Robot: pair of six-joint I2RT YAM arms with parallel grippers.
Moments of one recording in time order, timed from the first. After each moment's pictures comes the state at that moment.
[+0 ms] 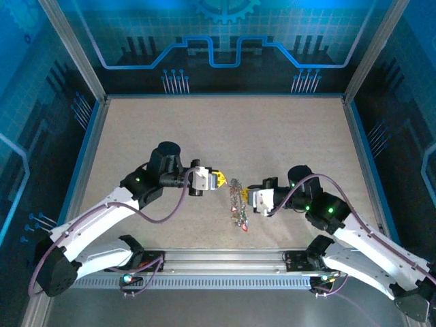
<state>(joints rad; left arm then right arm) -0.66 1.08 0.82 -0.16 0.66 0.78 0.70 0.75 0.67 -0.35 -0.48 -0.80</state>
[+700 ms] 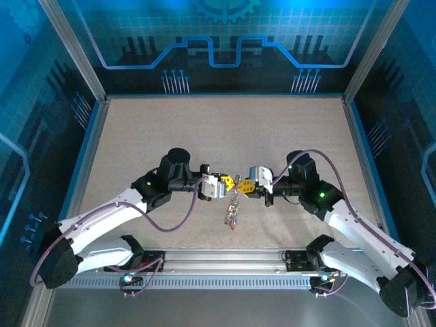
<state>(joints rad) -0.73 1.13 0.78 -0.03 0.59 0.83 0.57 0.90 0.70 -0.26 -0.79 -0.51</state>
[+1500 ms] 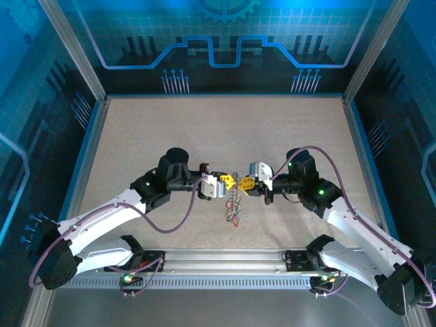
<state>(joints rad) -0.73 1.12 0.78 0.00 0.59 0.83 0.54 0.92 0.71 -0.27 -0.79 -0.46</state>
